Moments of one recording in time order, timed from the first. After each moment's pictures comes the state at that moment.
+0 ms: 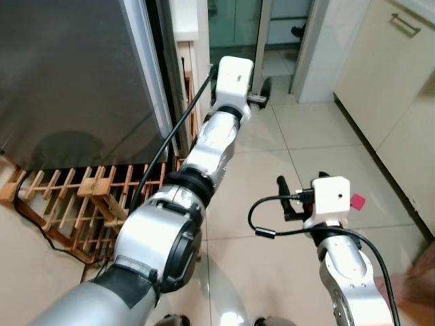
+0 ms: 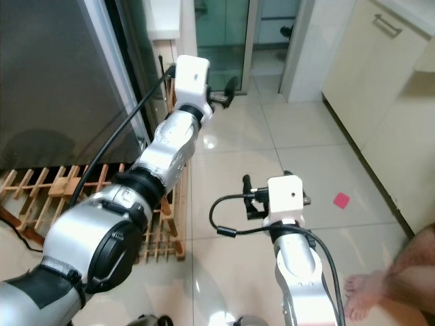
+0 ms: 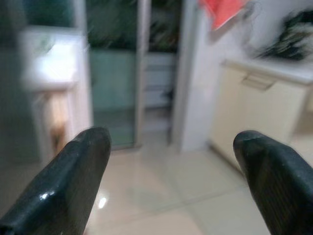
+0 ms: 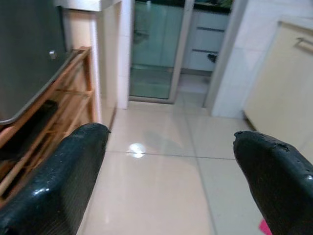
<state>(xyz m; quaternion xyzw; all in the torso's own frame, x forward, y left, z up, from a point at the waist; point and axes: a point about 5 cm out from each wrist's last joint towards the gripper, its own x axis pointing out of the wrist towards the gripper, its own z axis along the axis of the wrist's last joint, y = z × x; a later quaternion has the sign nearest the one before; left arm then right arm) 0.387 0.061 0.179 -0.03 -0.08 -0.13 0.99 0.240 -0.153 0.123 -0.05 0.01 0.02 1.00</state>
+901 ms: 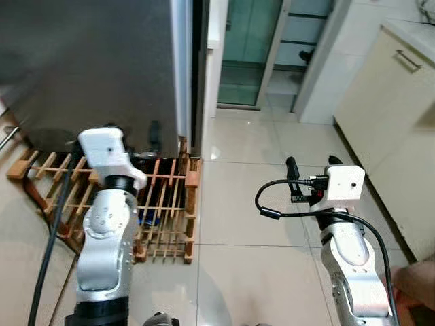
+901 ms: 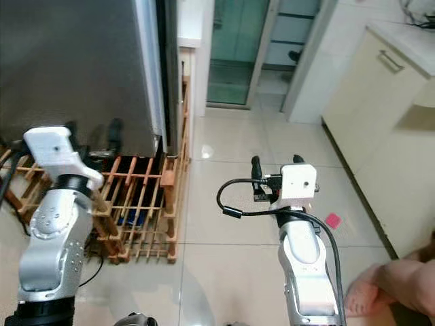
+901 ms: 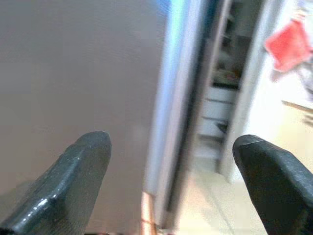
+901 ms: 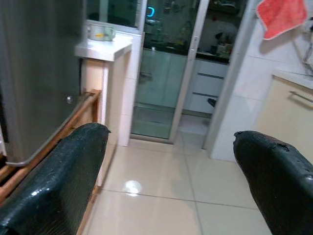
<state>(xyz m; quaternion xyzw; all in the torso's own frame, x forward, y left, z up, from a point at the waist) 0.273 0.149 0.169 -0.02 -0.09 -0.04 0.99 0.256 -0.163 0.120 -0.03 -0.05 0.02 1.00</state>
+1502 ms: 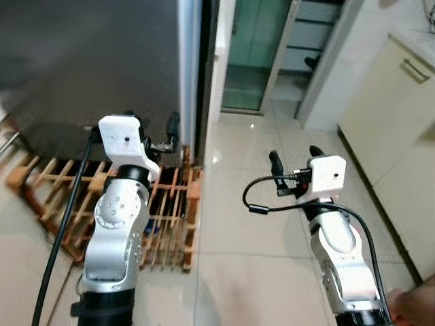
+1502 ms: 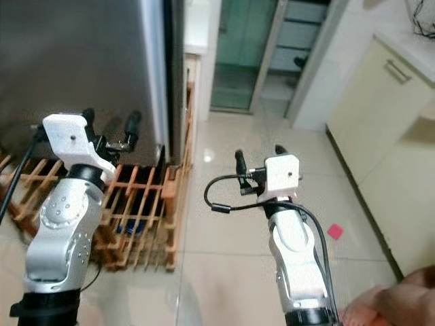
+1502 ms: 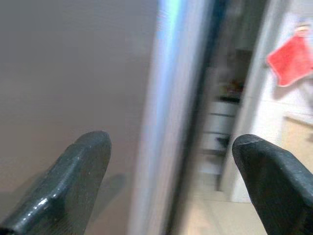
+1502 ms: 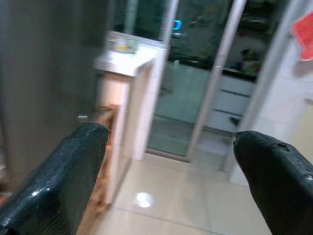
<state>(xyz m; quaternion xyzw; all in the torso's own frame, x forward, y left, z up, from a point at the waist) 0.286 0.137 0.192 -0.02 -0.12 -0.04 0.99 0.275 -0.146 0.125 -0.03 -0.07 0.07 0.99</state>
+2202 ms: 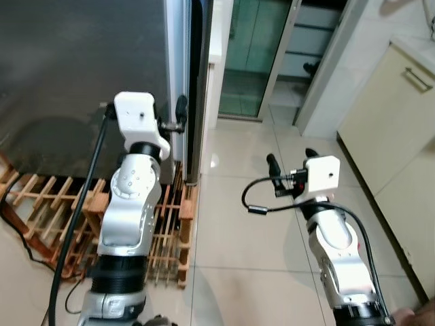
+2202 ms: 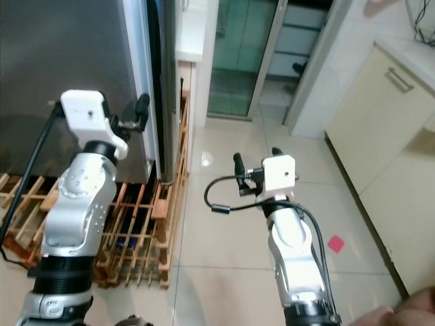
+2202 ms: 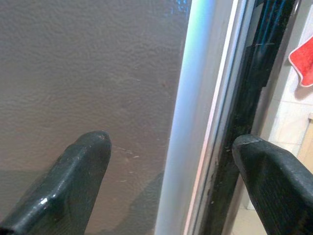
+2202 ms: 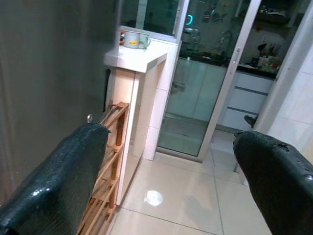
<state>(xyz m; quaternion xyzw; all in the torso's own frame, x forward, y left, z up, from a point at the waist) 0.323 0.131 0.203 -0.01 -0.11 -0.02 0.99 0.282 -0.141 0.116 -0.03 -0.05 0.08 0.99</state>
